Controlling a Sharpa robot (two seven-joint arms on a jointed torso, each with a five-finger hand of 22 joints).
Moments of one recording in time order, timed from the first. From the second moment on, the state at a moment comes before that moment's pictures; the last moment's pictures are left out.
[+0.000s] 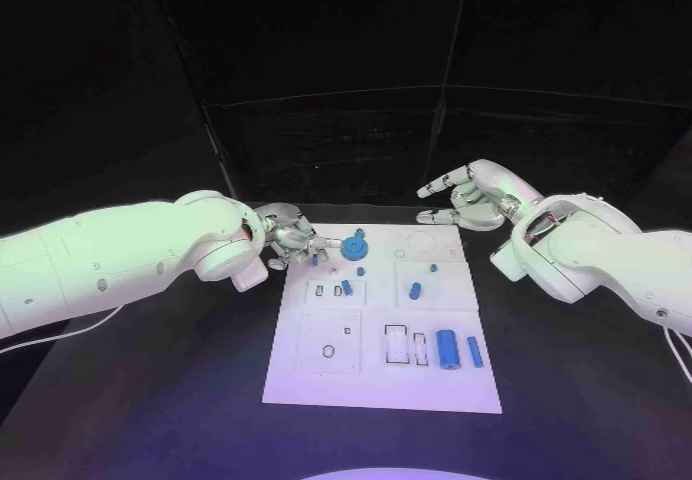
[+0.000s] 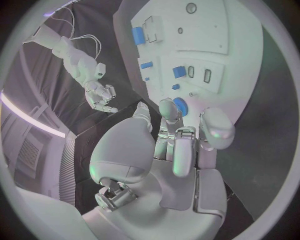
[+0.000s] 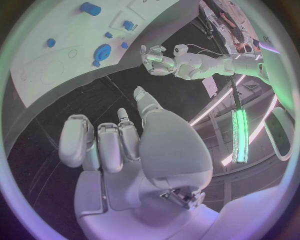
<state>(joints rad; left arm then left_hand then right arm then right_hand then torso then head) 1.40 -0.81 -0.17 1.47 -0.68 -0.06 -0.36 1.14 0.07 -0.20 0.26 0.05 1.09 0.07 0.31 0.27 1.32 -0.01 0.88 0.76 1.47 -0.07 1.55 1.31 0.10 1.40 0.03 1.21 1.05 1.32 -0.86 -0.04 1.59 -0.98 -0.42 0.00 1.34 -0.06 0.06 0.03 0.23 0.88 0.17 0.07 0.07 1.42 0.08 1.36 1.31 1.47 0.00 1.42 1.31 0.07 1.39 0.11 1.38 1.16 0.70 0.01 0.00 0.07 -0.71</state>
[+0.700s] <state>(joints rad) 1.41 -0.64 -0.17 1.35 -0.79 0.07 -0.58 1.15 0.10 -0.27 0.28 0.05 1.02 0.06 0.42 0.40 1.31 -0.01 1.03 0.92 1.47 -0.07 1.56 1.31 0.10 1.41 0.03 1.31 1.18 1.32 -0.83 -0.04 1.55 -0.98 -0.42 -0.03 1.34 -0.06 0.04 0.04 0.24 0.88 0.17 0.07 0.07 1.42 0.08 1.36 1.31 1.47 0.00 1.42 1.31 0.07 1.39 0.11 1.37 1.16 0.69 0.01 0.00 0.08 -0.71</state>
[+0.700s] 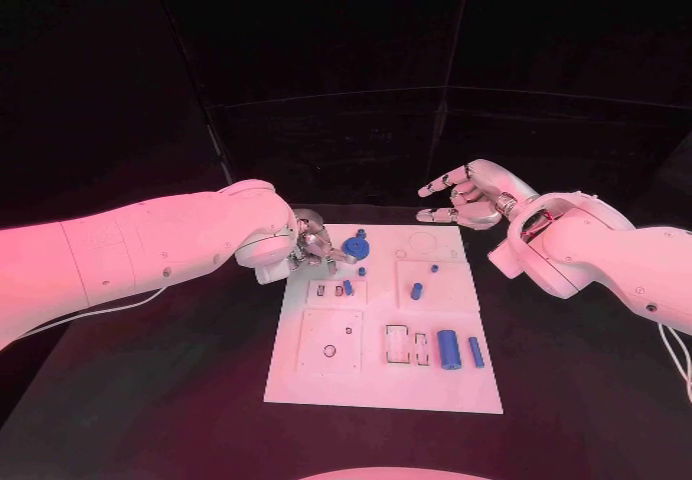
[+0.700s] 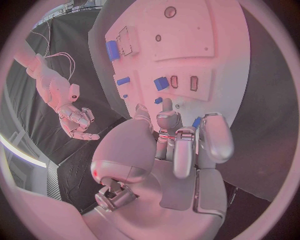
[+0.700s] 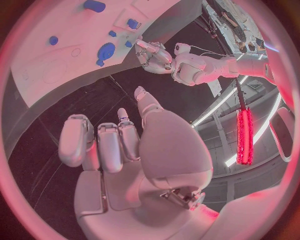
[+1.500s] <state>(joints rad) 1.41 -0.57 -0.19 1.29 -0.82 0.21 -0.61 1.17 0.12 -0.28 0.27 0.05 1.01 0.06 0.46 0.44 1.31 -0.01 1.06 0.94 1.47 -0.07 1.56 1.31 0.08 1.41 0.03 1.33 1.21 1.32 -0.82 -0.04 1.55 -1.01 -0.38 -0.05 1.34 -0.06 0.04 0.04 0.25 0.88 0.17 0.07 0.07 1.42 0.08 1.36 1.31 1.47 0.00 1.42 1.31 0.07 1.39 0.11 1.37 1.15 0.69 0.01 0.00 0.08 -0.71</state>
